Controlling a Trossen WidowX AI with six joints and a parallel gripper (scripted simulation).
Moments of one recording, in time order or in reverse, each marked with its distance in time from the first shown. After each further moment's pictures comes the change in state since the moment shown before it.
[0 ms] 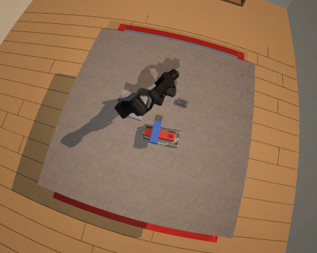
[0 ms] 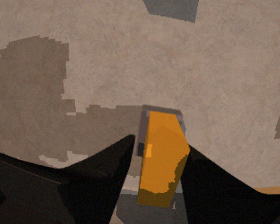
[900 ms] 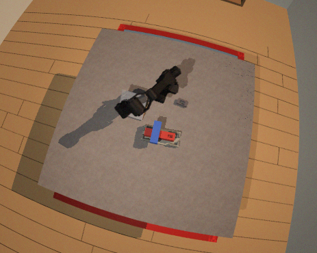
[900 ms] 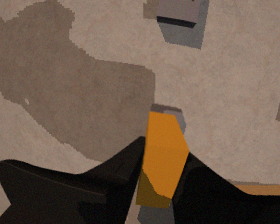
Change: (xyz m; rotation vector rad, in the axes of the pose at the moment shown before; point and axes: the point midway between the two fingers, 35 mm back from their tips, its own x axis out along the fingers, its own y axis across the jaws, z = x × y) arm -0.029 0.012 0.011 0.005 -0.030 0.064
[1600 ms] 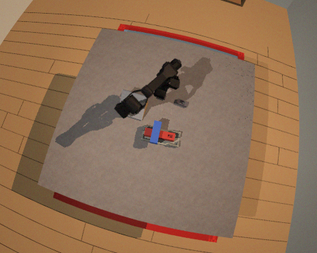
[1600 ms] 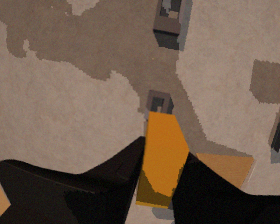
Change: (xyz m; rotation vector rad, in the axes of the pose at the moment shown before) arm -0.063 0.001 -0.001 -0.012 0.019 -0.035
